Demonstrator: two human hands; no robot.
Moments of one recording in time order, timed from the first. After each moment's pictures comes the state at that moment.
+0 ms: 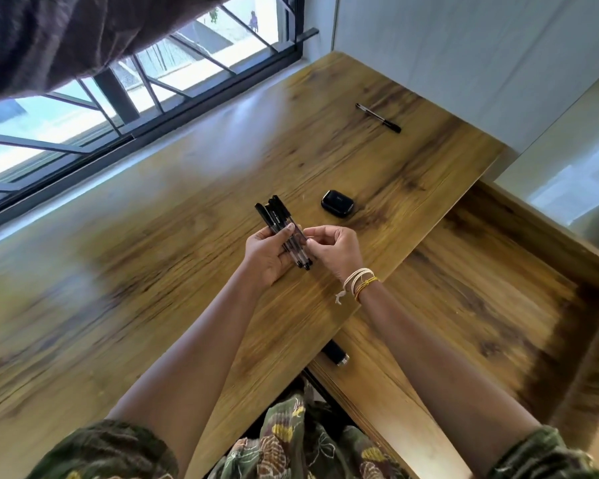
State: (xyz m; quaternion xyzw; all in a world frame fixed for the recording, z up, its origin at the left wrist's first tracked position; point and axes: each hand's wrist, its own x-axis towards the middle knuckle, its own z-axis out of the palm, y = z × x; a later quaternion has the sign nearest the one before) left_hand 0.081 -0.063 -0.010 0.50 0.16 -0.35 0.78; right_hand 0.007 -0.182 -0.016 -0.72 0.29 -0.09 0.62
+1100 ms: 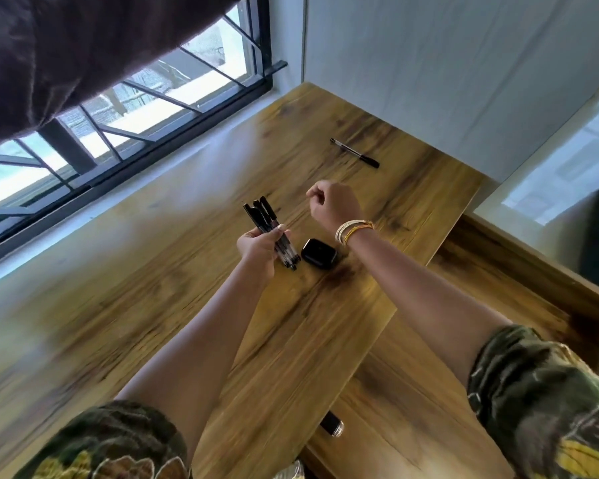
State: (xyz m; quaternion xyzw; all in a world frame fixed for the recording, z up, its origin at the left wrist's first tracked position) left_hand 0.174 -0.154 -0.014 0.57 0.19 -0.28 0.75; right_hand 0.142 -0.306 0.009 -0.92 0.24 -0.15 0.27
